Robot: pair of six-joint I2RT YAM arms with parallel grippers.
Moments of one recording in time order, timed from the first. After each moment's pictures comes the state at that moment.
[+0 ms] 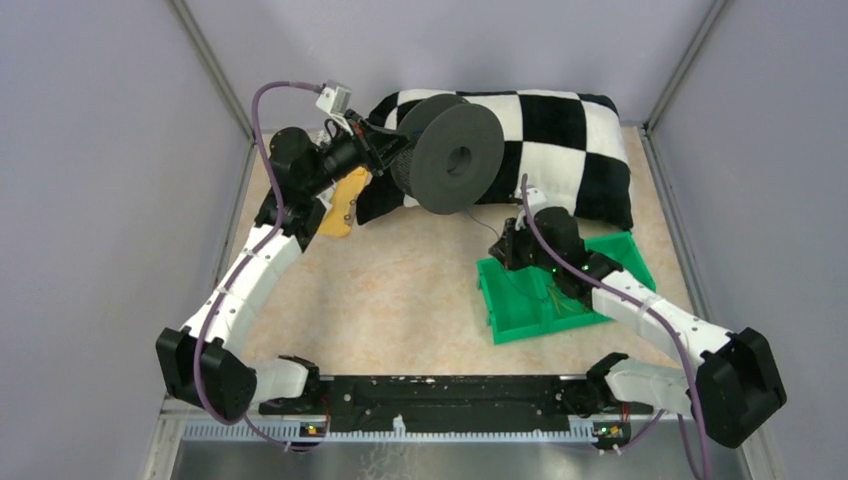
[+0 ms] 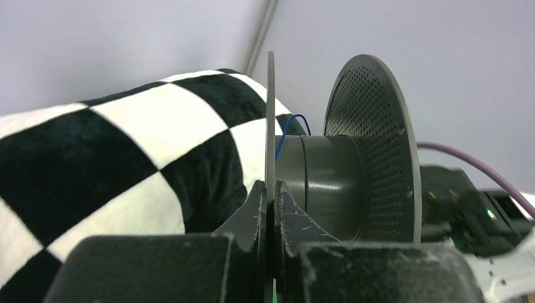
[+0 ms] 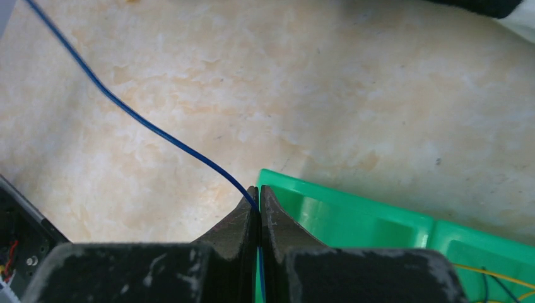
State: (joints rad) left arm -0.32 1.27 1.23 0.23 0.60 -0.47; right arm 0.57 1.12 0.70 -0.10 -0.12 0.33
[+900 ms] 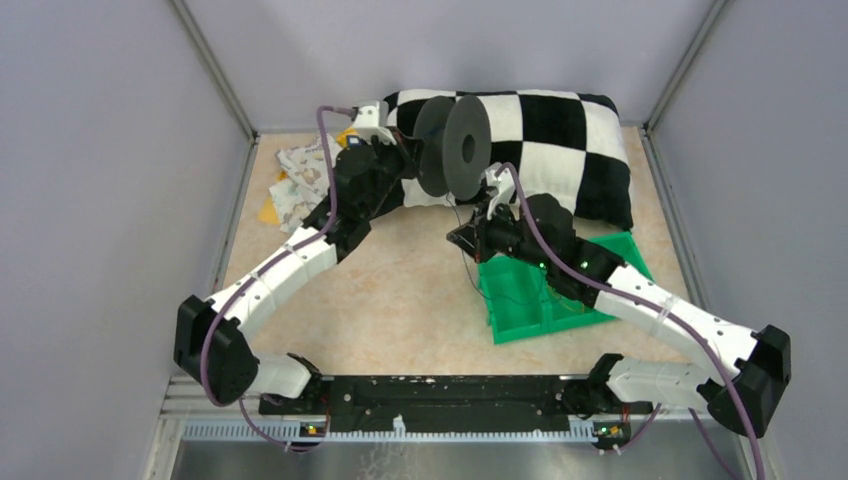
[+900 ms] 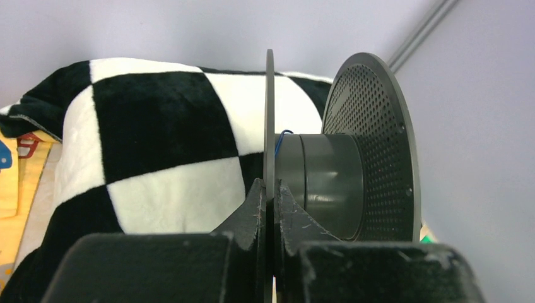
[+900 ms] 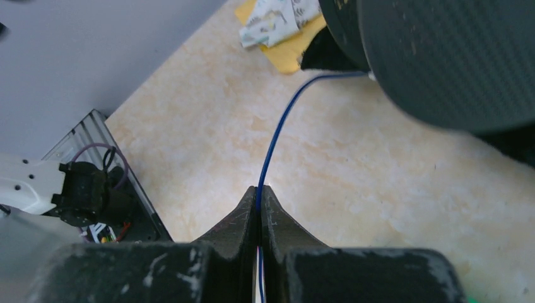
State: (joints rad) left arm -0.60 1.37 1.17 0.26 -0.15 -0.39; right arm 0.85 1.11 0.99 -0.13 -0.10 0.31
